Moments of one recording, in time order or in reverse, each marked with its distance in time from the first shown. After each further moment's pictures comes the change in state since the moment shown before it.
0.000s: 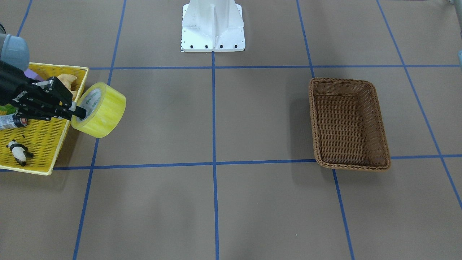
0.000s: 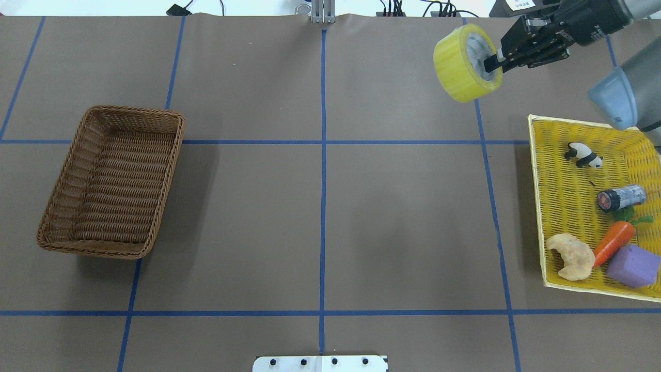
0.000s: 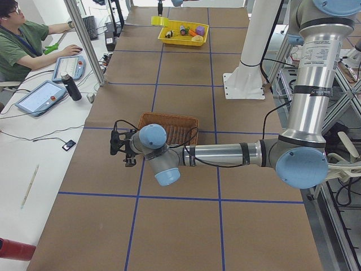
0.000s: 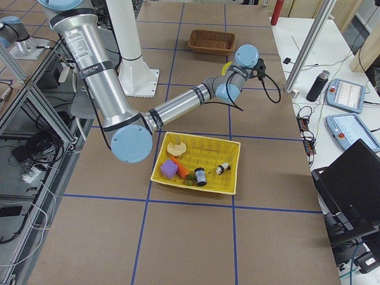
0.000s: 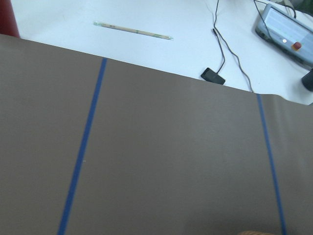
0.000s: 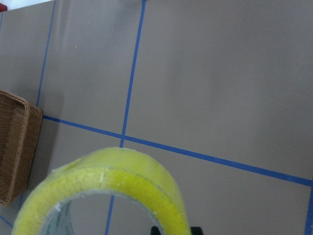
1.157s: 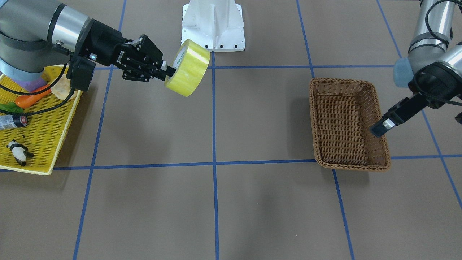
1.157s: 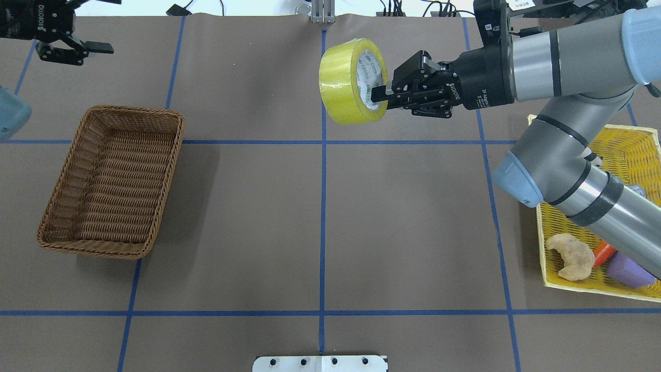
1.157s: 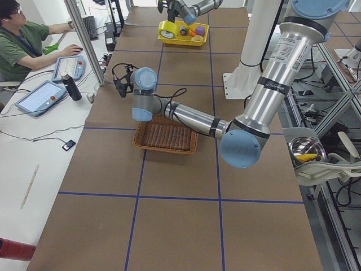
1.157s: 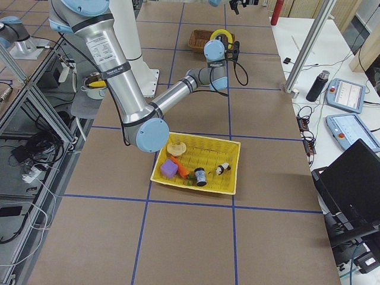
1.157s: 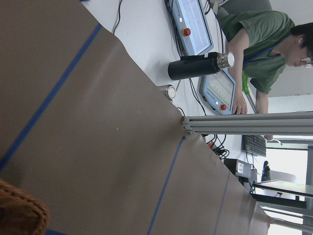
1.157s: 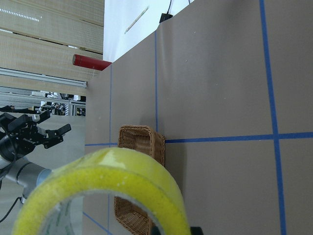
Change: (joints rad) left arm 0.237 -0.303 -0.134 -0.091 0.010 -0.962; right arm -0.316 0.045 0.052 0.560 -0.410 0.717
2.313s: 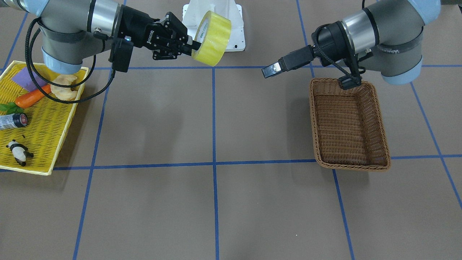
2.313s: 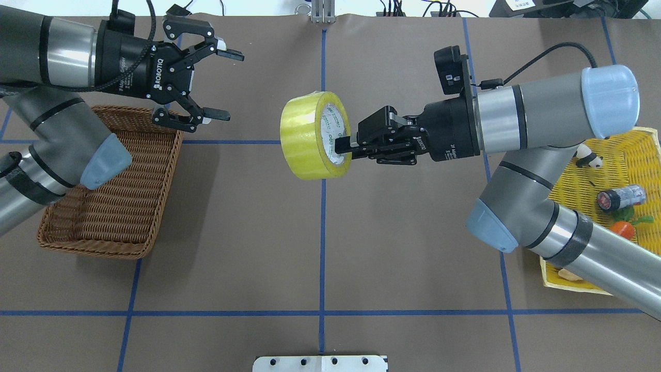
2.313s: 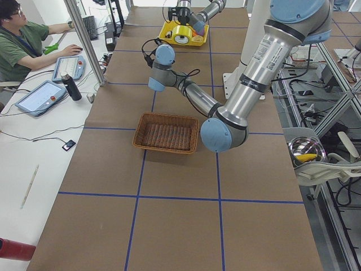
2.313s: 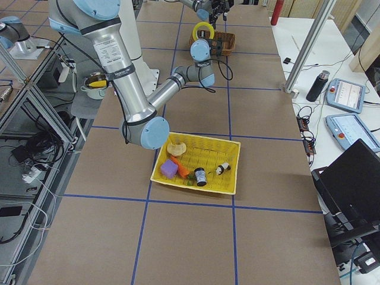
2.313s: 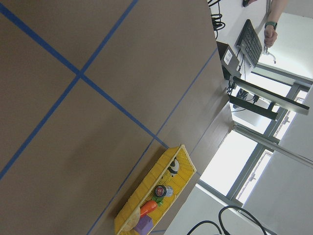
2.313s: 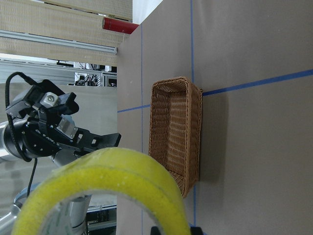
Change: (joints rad) left arm 0.249 -0.115 -0.129 -0.076 -0.001 -0.395; right arm -0.140 -0.001 0.021 0.117 -0.047 0.013
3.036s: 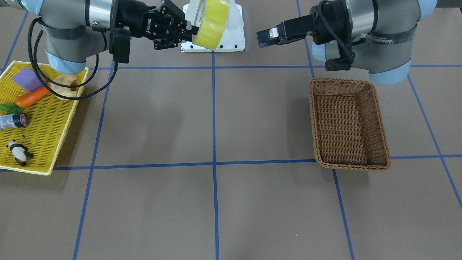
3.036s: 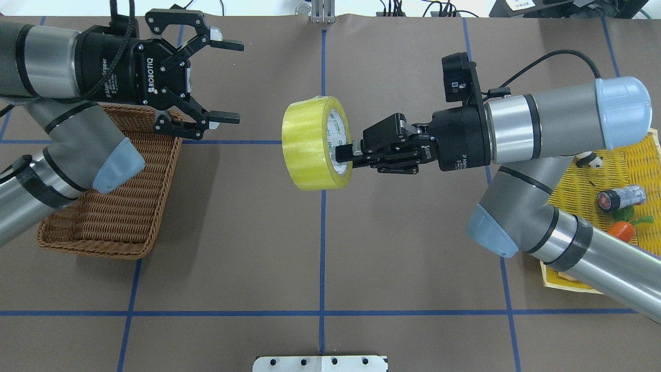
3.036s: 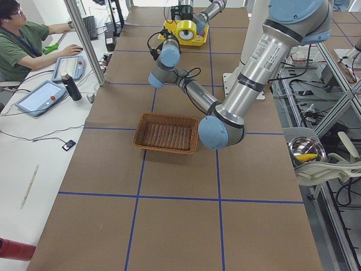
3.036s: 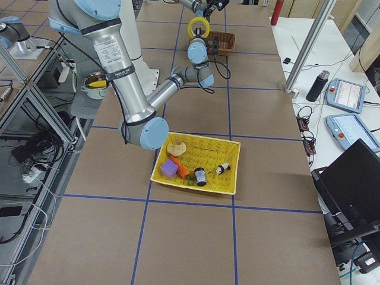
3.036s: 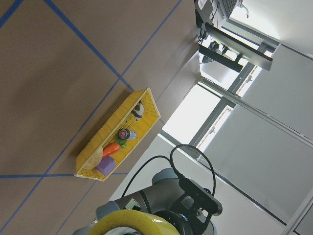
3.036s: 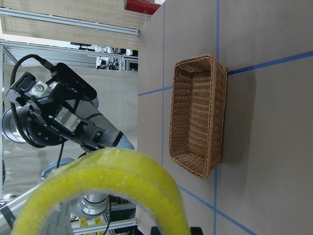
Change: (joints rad) left arm 0.046 -0.027 0.000 -0.279 0.105 -0.225; right arm -0.007 -0.009 0.006 0.124 -0.001 0.065
